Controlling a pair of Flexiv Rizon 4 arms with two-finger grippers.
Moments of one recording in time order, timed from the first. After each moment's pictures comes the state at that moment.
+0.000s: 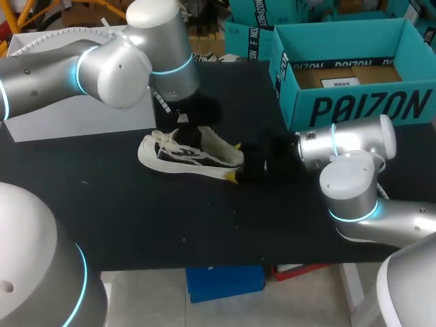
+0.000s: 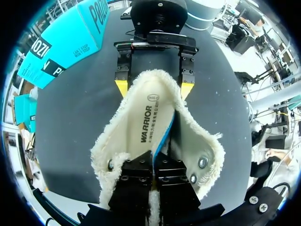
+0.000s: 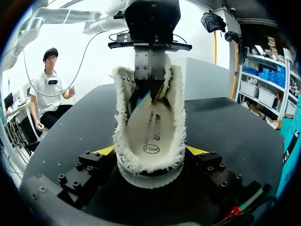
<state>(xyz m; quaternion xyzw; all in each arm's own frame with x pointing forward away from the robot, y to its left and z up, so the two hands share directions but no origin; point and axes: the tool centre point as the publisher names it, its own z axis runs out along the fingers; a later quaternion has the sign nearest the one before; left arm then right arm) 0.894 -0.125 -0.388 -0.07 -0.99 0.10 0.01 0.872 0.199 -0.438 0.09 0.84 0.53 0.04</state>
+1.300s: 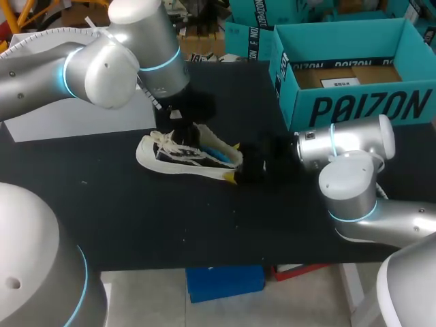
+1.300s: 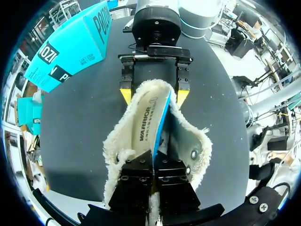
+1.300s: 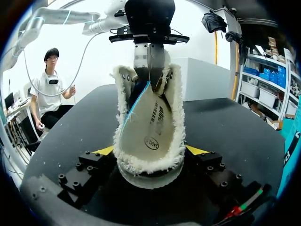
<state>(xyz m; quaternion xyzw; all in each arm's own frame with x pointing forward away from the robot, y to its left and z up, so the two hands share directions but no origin) 0.891 -0.121 -0.372 -0.07 -0.99 0.13 0.00 0.871 0.201 -0.438 0.08 0.84 0.53 0.04</state>
